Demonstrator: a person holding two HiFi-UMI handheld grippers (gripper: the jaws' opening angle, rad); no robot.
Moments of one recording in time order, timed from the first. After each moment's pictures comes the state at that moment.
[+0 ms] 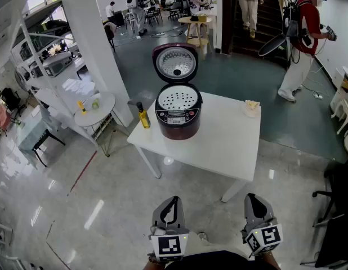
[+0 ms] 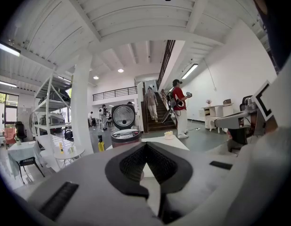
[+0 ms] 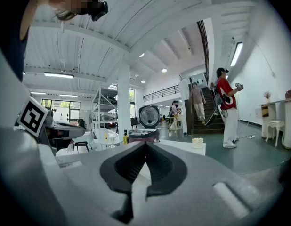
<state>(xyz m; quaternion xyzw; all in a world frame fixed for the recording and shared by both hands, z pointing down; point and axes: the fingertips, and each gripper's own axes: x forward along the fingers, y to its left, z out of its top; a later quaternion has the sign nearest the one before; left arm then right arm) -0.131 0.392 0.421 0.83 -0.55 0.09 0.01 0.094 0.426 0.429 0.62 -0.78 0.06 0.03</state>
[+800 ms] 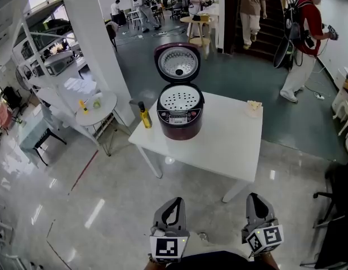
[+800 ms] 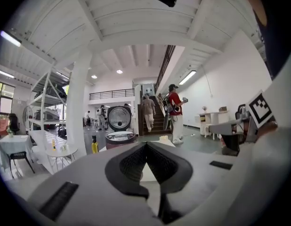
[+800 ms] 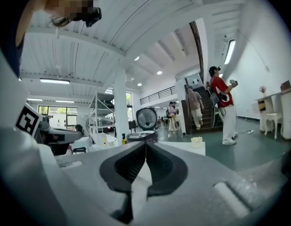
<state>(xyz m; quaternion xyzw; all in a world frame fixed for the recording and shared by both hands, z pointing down) -0.122 0.395 0.416 0.85 -0.52 0.05 0.02 0.103 0.423 0.430 0.63 -0.77 0.07 0.00</state>
